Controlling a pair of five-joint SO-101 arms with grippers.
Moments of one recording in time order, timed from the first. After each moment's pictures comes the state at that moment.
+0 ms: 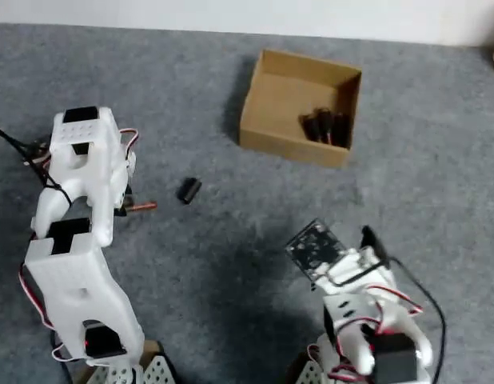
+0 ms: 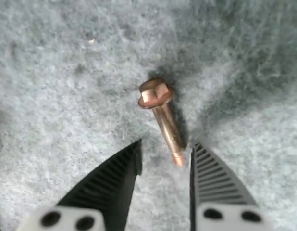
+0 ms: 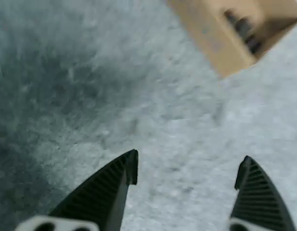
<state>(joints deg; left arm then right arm) -15.8 26.1 -5.6 86.7 79.3 -12.6 -95.0 66.3 83.7 39.7</state>
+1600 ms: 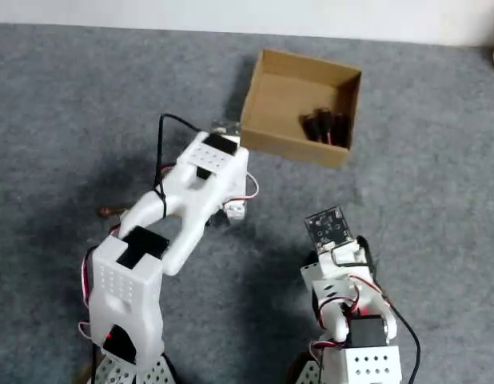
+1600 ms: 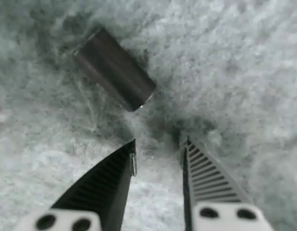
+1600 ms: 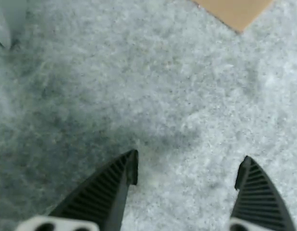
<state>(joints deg) 19.7 25.9 1.4 77.4 27.6 -9.3 -98.6 95.1 57.5 21.8</state>
